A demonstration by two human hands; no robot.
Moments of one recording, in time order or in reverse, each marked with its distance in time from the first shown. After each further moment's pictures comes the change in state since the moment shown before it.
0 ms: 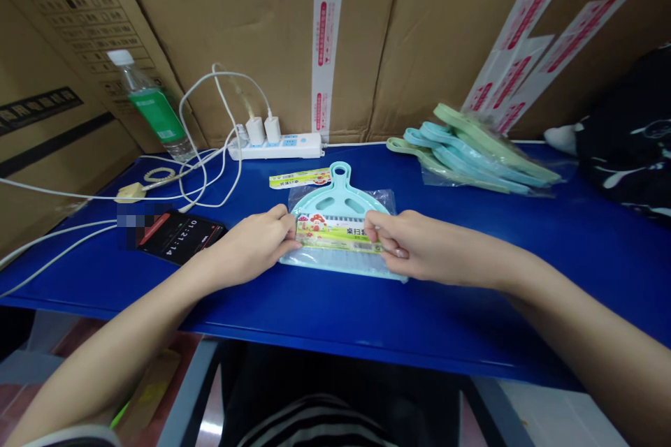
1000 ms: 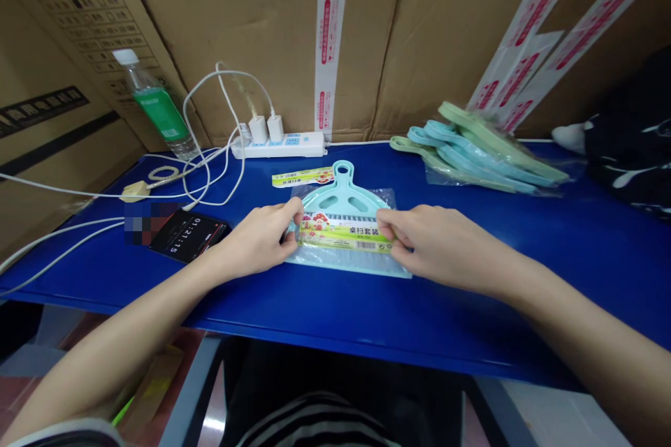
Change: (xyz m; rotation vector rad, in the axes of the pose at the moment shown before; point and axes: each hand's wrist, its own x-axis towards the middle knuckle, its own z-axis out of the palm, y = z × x) left_hand 0.004 0.002 0.004 -0.104 0.168 -0.004; right_hand 0.001 -0.012 0.003 -0.485 0.041 0.313
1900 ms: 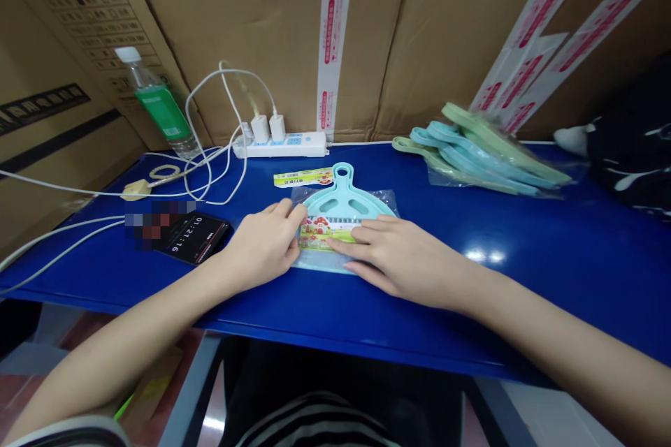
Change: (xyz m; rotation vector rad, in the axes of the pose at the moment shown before) left_hand -0.004 0.013 0.001 0.339 -0.048 -0.057; right_hand 0.010 -0.012 0.026 -0.020 0.331 -0.584
